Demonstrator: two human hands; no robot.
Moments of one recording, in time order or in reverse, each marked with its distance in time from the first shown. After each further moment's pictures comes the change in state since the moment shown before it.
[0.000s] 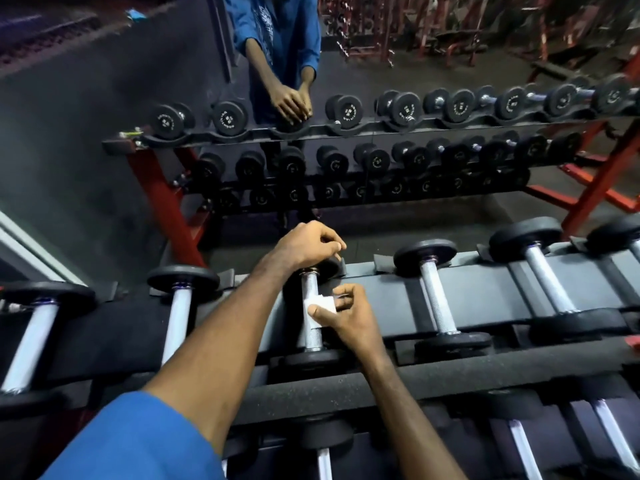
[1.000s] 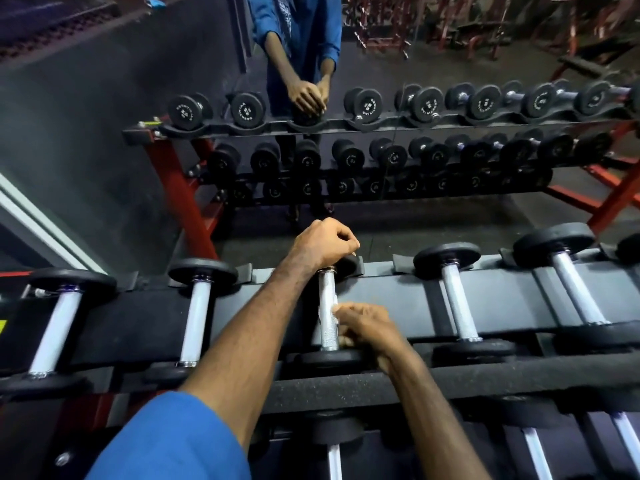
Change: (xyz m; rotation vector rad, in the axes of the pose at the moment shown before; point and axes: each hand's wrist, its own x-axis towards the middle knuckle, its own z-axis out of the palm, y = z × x) left_hand -0.009 0.003 0.002 -0.036 0.105 -0.117; right_hand 0.004 0.001 -0.001 0.251 -0.302 0.262
